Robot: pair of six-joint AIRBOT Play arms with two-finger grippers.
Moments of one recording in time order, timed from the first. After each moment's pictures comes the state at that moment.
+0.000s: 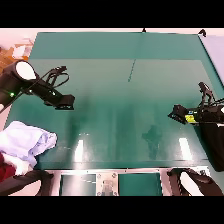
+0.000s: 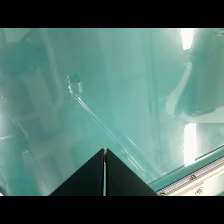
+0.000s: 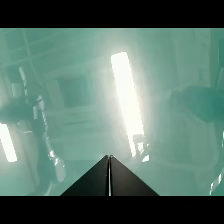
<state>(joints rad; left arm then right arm) -0.16 -1.24 1.16 1.15 -1.40 -1.47 -0.24 -0.82 0.69 -1.12 1.17 1.59</state>
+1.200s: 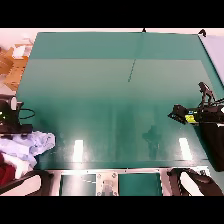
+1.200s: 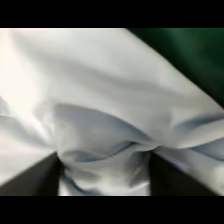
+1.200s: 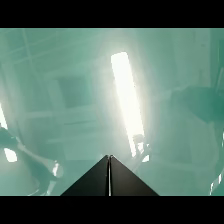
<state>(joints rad) 0.25 -1.24 0.78 1.93 -1.36 -1.67 -0.24 -0.82 0.69 -1.11 1.17 1.58</state>
